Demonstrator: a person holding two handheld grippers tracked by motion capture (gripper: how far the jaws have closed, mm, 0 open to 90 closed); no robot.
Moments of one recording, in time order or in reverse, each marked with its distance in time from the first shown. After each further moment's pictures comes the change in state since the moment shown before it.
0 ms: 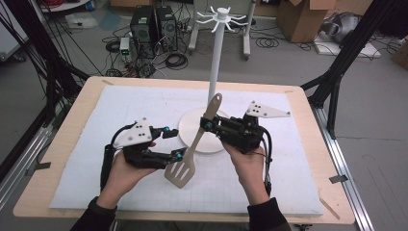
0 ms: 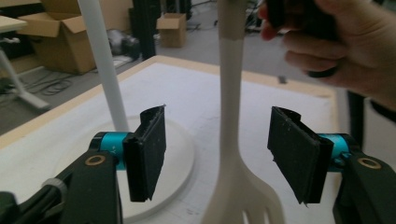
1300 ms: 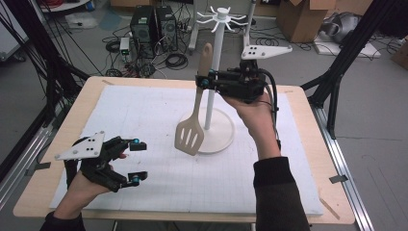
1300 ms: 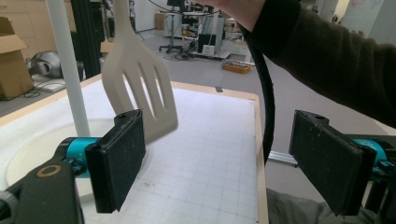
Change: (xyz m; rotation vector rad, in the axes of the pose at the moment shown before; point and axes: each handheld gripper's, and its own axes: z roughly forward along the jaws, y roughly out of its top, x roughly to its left) left arm 0.010 -0.030 -0.075 -0.102 -0.226 0.000; right arm -0.018 0.114 0.027 0.124 0.106 -0.202
